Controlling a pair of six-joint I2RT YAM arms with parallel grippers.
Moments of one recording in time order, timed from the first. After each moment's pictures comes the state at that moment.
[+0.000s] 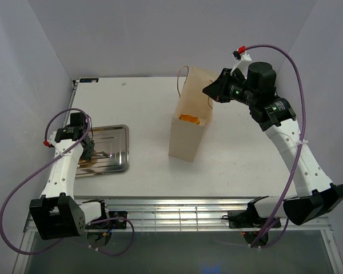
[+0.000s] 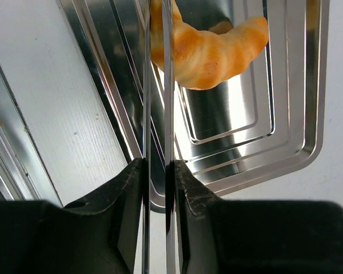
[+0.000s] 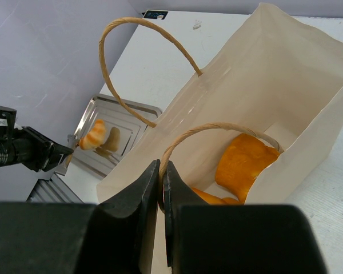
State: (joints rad) left arm 0.10 1.19 1.02 -1.10 -0.41 -1.28; right arm 0.41 1.32 1.56 -0.50 -0.35 0.42
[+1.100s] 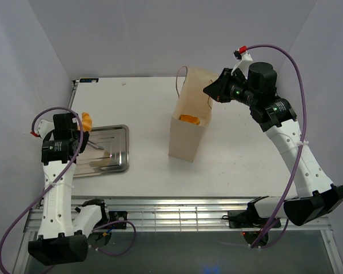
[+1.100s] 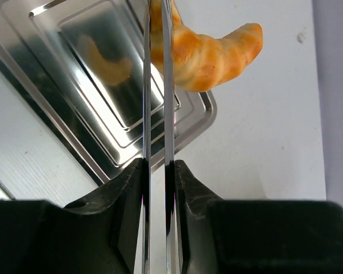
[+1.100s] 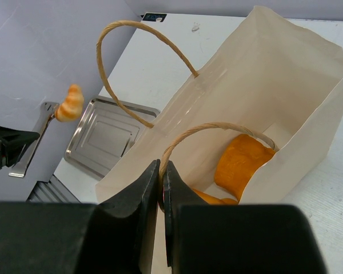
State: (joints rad) left arm 0.10 0.95 1.13 -1.02 -0.34 -1.09; right arm 0.41 1.31 1.56 -0.50 -0.34 0.42
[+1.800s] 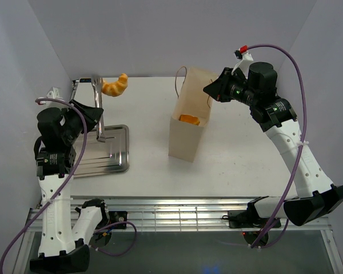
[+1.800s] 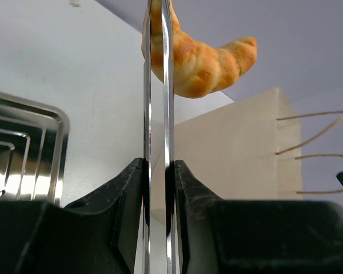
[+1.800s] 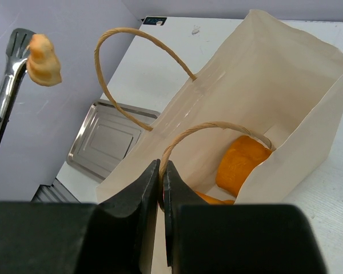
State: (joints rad) left arm 0.10 0.84 1.17 -0.59 0.24 -0.69; right arm 0.41 1.31 1.56 -0.49 -0.33 0.44
